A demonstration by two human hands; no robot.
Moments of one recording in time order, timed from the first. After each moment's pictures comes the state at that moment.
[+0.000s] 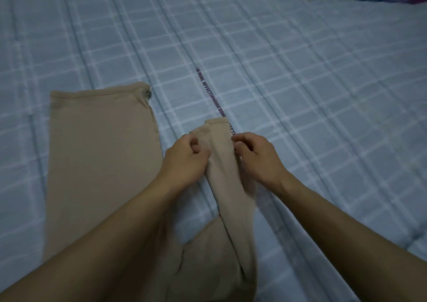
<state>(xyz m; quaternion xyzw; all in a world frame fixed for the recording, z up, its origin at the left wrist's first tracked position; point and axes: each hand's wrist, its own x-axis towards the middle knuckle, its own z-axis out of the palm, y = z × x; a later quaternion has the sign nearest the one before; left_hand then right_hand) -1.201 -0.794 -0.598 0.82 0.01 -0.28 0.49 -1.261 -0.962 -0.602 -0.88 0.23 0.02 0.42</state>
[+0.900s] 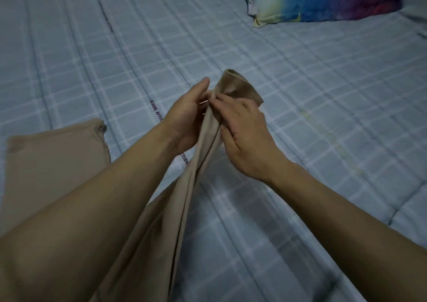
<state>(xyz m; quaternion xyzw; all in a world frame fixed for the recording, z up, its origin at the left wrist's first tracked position) -1.169 -0.951 -0.494 0.55 -0.01 -0.41 0.73 -1.270 -1.060 -0.508 -0.96 0.01 -0.14 0.23</state>
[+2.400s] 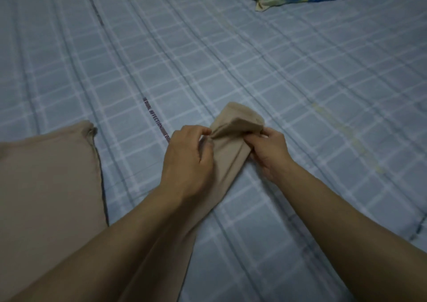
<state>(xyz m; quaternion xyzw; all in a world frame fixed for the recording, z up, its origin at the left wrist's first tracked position) -1.214 -0.935 -0.571 0.89 -0.25 -0.05 0.38 -1.254 -1.117 -0.620 -0.57 0.42 -0.12 0.69</state>
